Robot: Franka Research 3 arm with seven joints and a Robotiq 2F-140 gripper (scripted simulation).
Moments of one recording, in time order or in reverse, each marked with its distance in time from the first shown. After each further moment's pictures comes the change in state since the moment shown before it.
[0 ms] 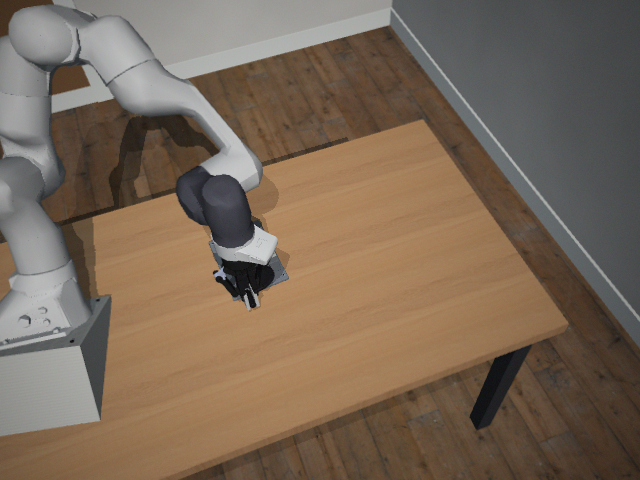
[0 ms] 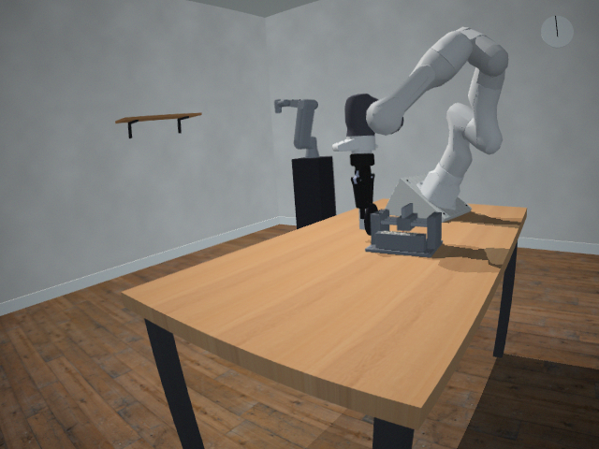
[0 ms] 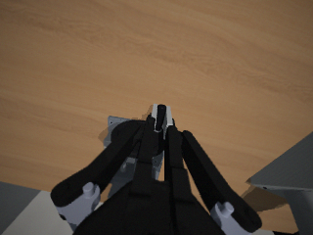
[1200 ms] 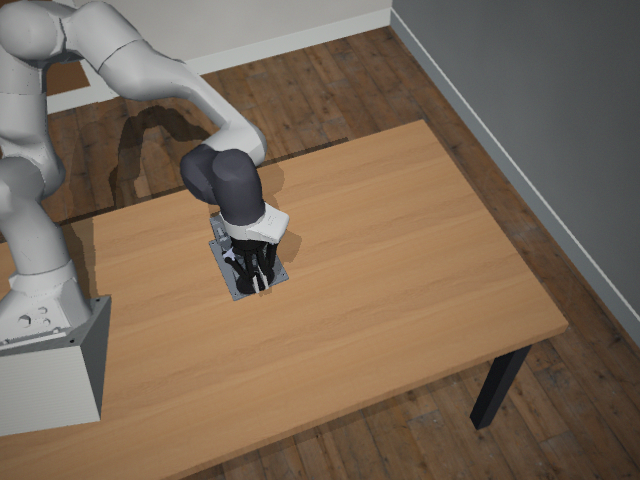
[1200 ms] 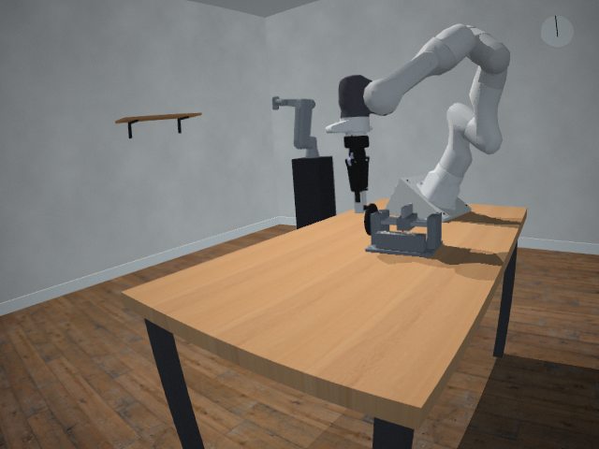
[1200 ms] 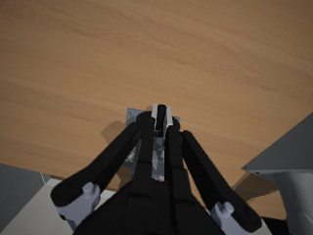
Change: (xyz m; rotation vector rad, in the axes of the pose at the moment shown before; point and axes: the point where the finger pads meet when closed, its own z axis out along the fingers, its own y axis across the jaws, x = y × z) arm 0.000 -0.030 -0.056 0.000 -0.006 -0.018
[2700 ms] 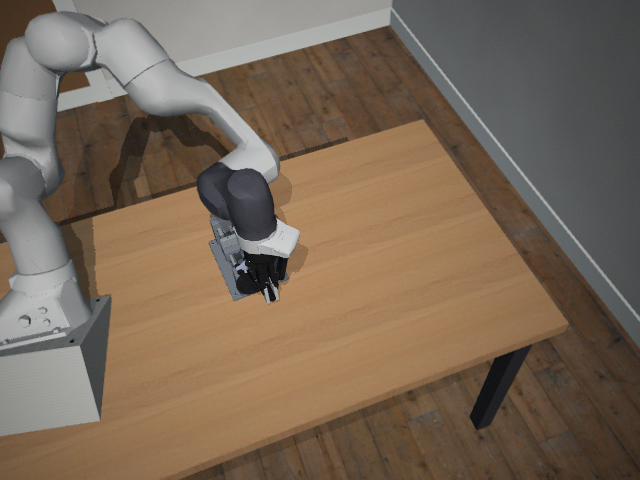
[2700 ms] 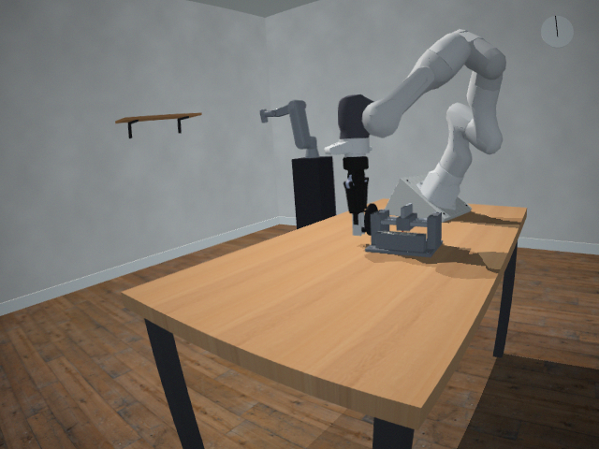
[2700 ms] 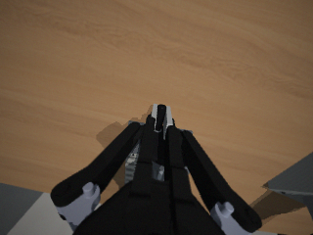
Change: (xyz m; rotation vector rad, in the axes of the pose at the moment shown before) arm 0.000 -0.020 0.063 0.003 0.007 0.019
